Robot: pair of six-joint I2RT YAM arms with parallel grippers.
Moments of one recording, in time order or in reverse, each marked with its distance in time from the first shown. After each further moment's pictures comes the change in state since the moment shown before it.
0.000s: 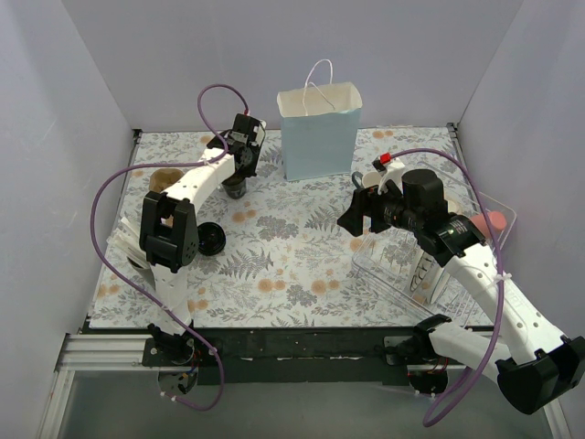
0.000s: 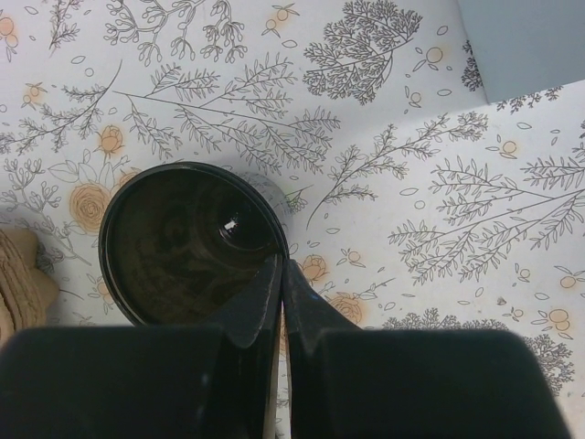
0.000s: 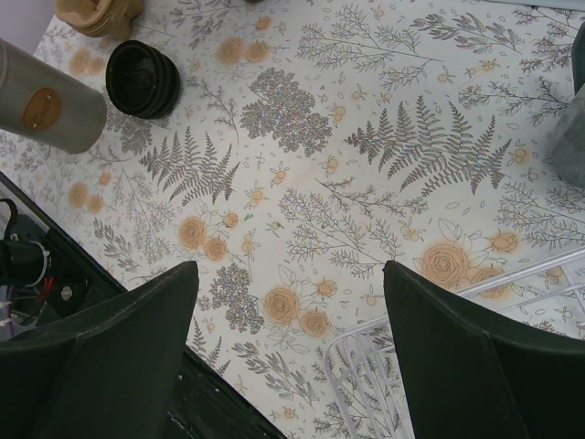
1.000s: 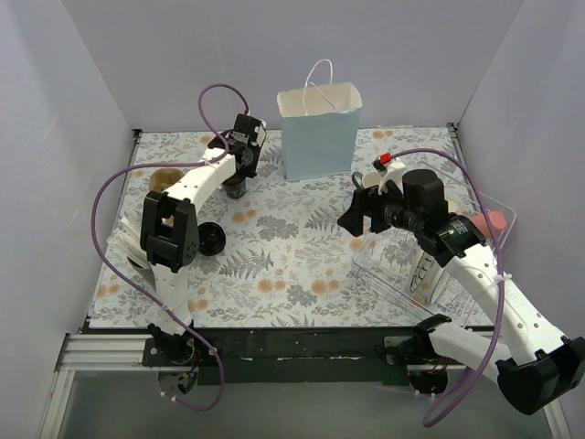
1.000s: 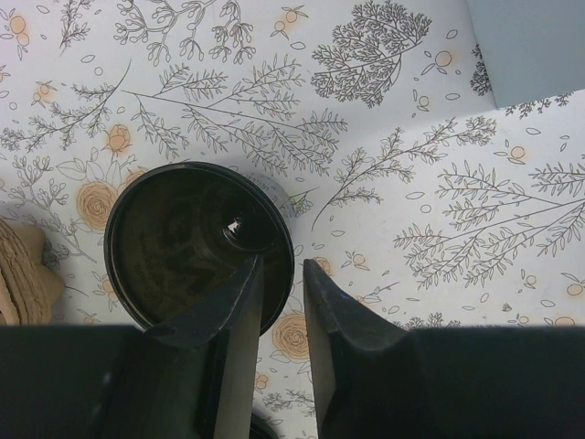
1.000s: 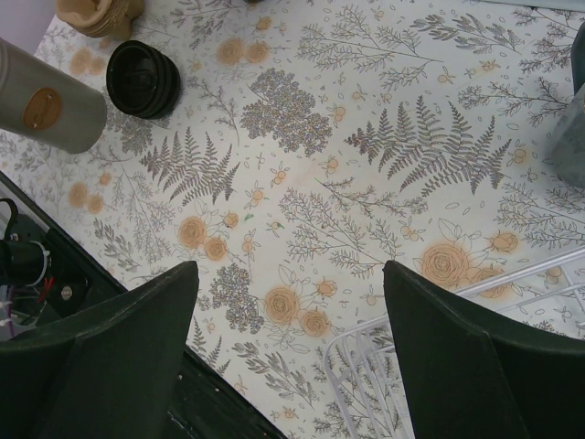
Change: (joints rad) left arm -0.005 0.003 0.004 0.000 -0.035 -0.005; right arm 0.000 -0.003 0.000 -0.001 0.000 -0.001
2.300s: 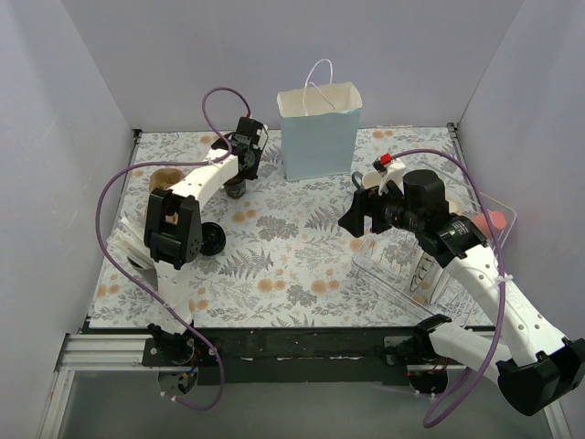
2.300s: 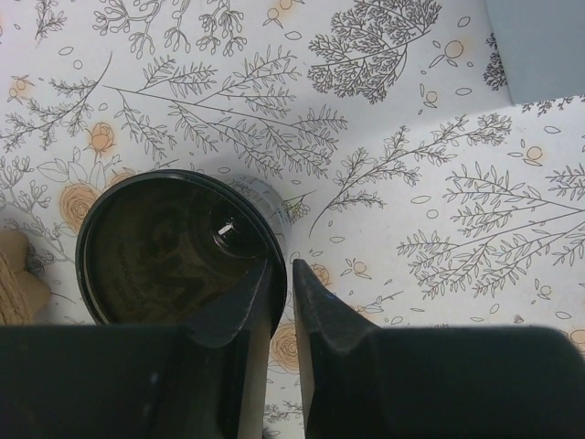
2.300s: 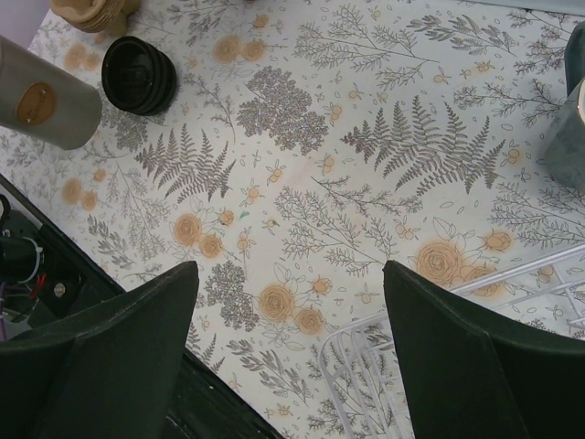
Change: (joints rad) left arm 0.000 0.040 0.006 0.008 -0.001 0.001; right arm 0.000 -0.006 0.001 -0.009 0.003 -0.018
